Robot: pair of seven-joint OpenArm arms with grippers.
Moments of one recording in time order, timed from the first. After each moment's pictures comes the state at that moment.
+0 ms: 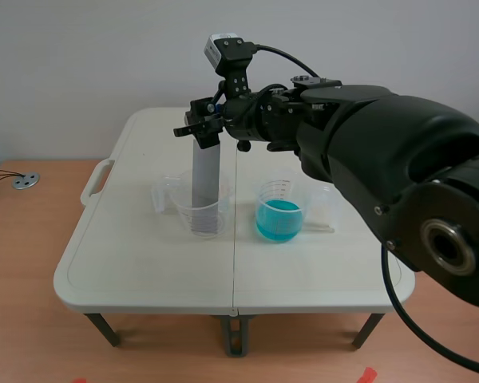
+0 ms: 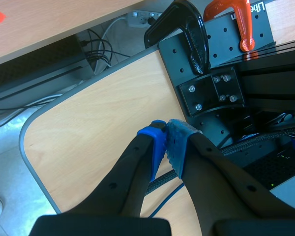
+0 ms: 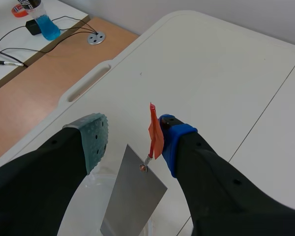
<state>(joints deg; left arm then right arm) 45.4 -20.7 0.2 75.2 -5.2 -28.6 -2.0 42.6 -5.4 -23.8 30.4 13.0 26.4 -1.0</state>
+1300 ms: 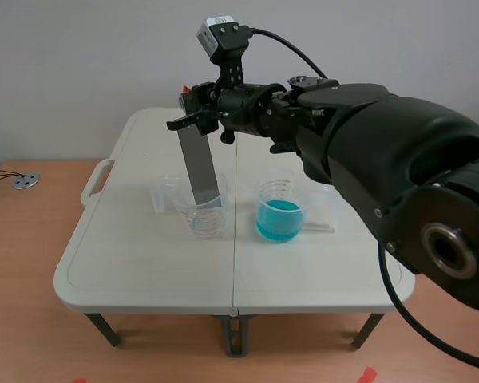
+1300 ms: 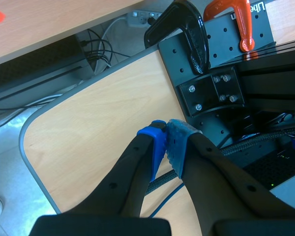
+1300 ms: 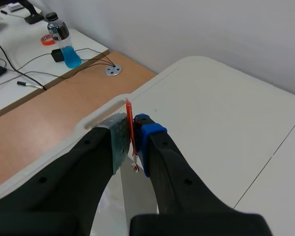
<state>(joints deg) 45.4 -20.7 0.2 75.2 -5.2 -28.6 -2.0 41.8 -5.4 -23.8 31.9 7.9 31.0 10.0</state>
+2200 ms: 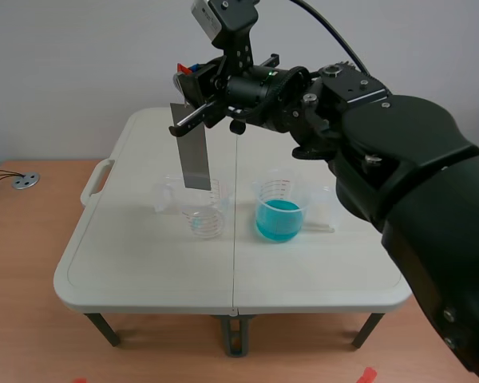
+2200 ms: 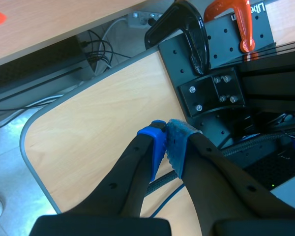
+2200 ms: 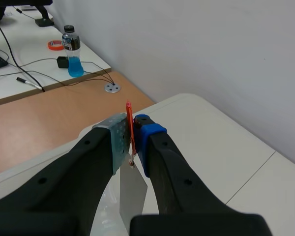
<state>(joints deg) 45.3 -20.9 0.2 75.2 -5.2 -28.5 -2.2 25.6 2.6 -23.8 67.4 3.3 30.9 3.2</state>
